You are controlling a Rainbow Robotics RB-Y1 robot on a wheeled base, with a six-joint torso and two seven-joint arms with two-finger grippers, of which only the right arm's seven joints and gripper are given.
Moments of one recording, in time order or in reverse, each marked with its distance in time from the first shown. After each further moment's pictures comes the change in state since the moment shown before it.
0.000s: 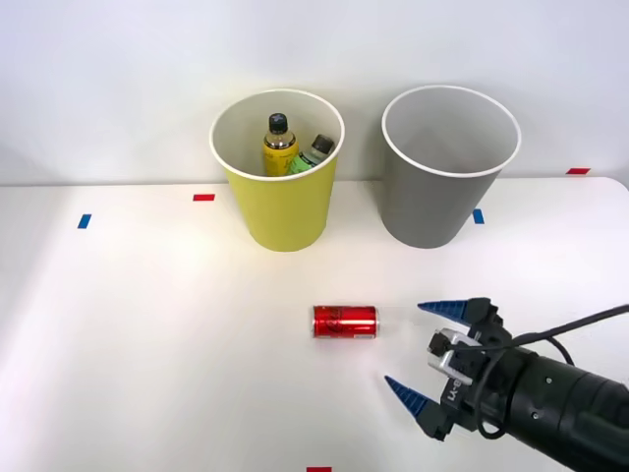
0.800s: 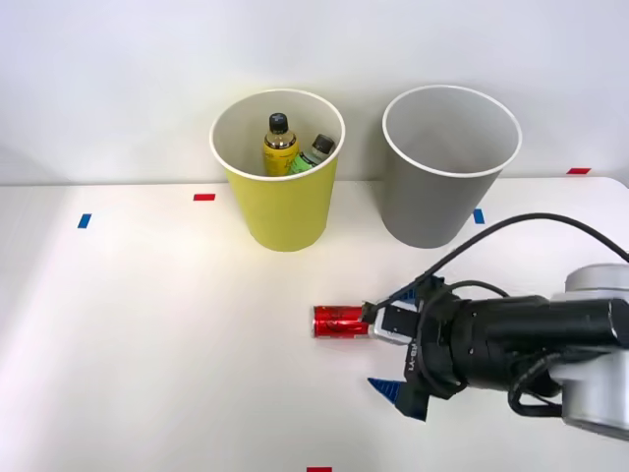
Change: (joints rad) arm -0.568 0.065 0.212 0.030 -0.706 0.440 0.374
